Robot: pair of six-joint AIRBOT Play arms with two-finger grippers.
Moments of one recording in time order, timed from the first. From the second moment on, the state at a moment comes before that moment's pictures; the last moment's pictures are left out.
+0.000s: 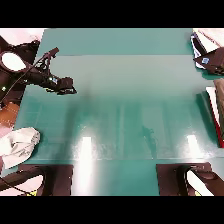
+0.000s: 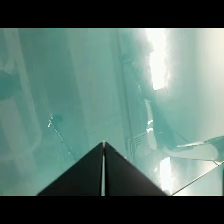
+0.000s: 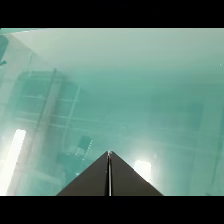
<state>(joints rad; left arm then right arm) -0.12 -1.27 1.28 1.01 -1.26 -1.48 -0.13 -0.87 1.36 -0.97 1.24 1.52</state>
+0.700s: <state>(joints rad) -0.12 -0.98 1.27 1.63 -1.44 -1.62 -0.13 -0.87 1.36 -0.97 1.24 1.50</state>
